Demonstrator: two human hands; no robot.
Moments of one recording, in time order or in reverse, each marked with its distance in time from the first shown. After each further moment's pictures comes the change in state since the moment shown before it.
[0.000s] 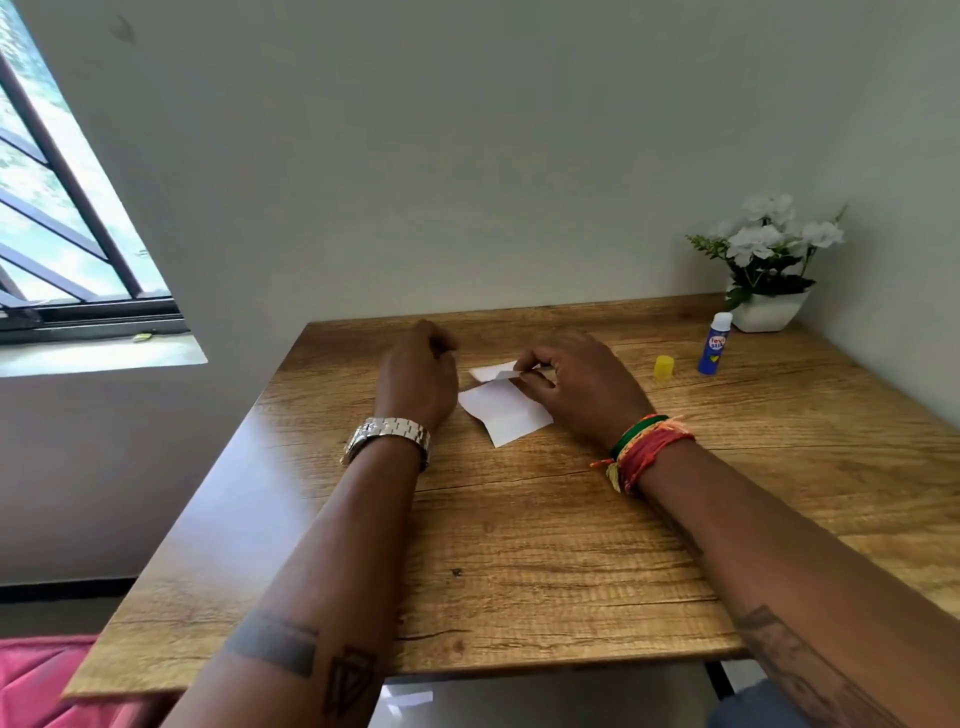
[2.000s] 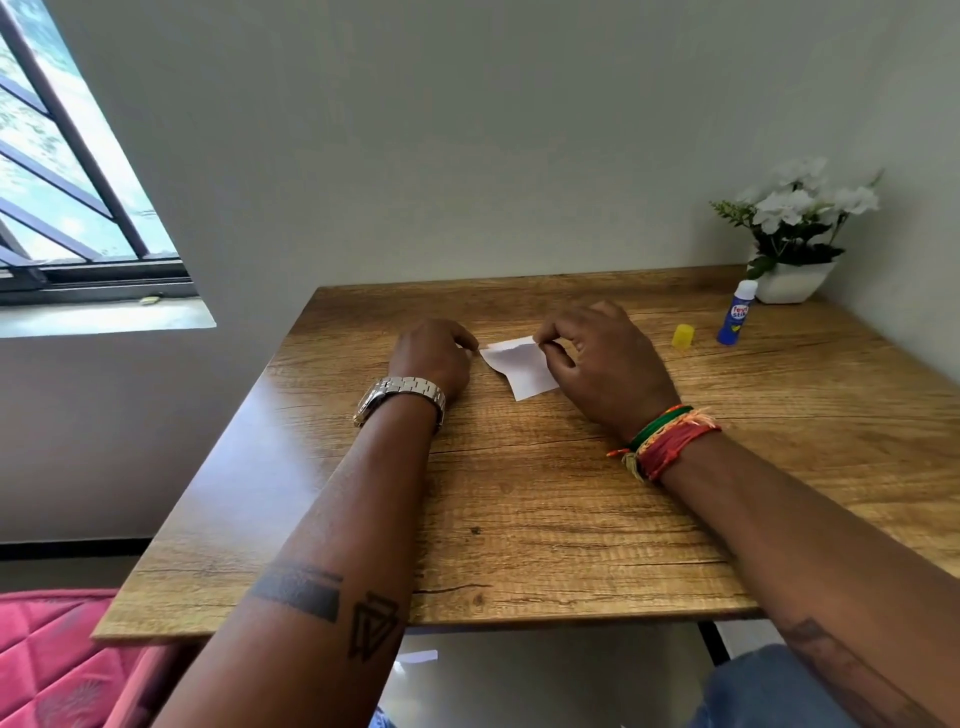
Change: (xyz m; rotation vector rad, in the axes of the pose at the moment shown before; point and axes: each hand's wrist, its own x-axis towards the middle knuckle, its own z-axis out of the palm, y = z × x) left_hand -0.004 -0.008 -0.001 0.228 -0.171 -0.052; right_hand -0.022 -0.018 -0.002 -0.064 0.138 -0.062
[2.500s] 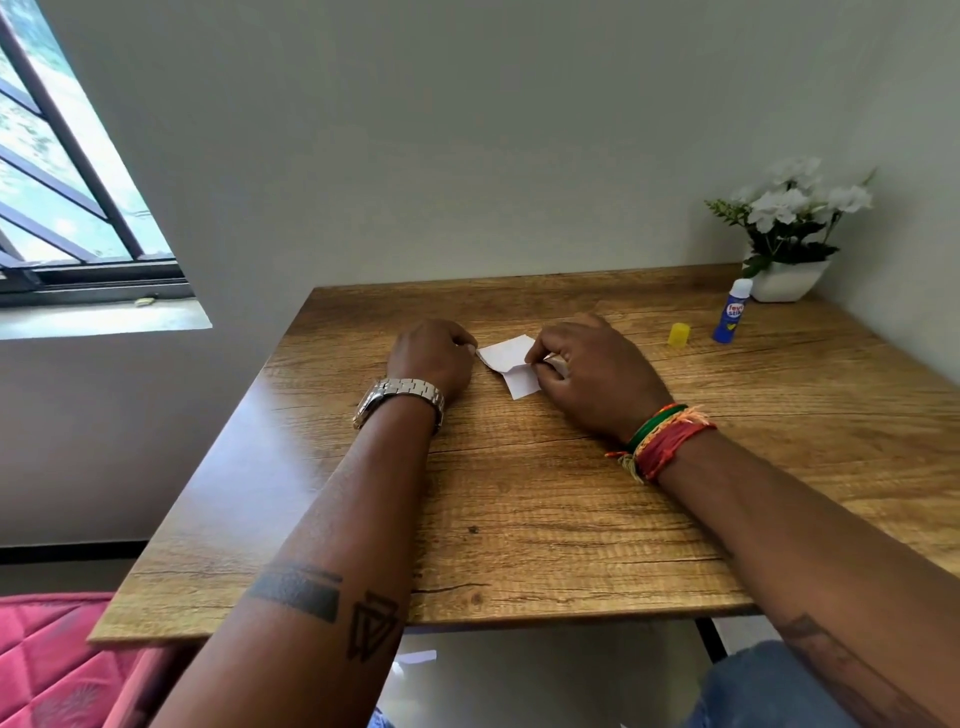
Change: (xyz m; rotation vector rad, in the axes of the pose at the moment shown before) left_hand 0.001 0.001 0.003 0.013 0.004 0.006; right_hand -0.003 -0.002 0.002 -0.028 -0.156 0.013
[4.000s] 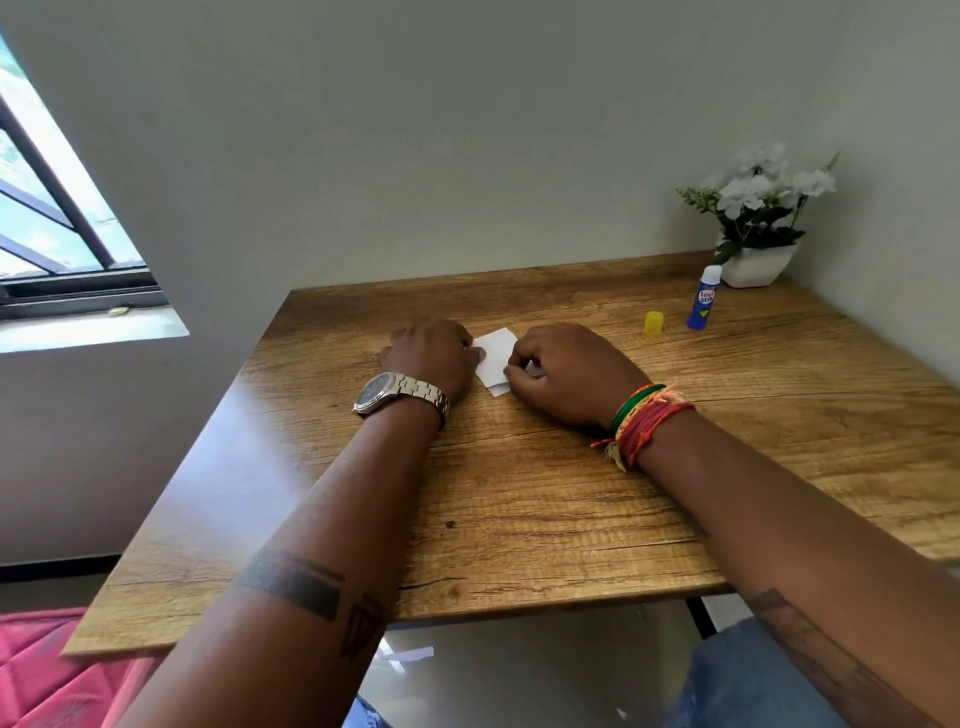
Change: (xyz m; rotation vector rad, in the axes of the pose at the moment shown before) left_hand -0.010 0.022 0.010 0.262 -0.102 0.049; right_hand 0.003 0.002 -0.005 0.009 -0.221 0.054
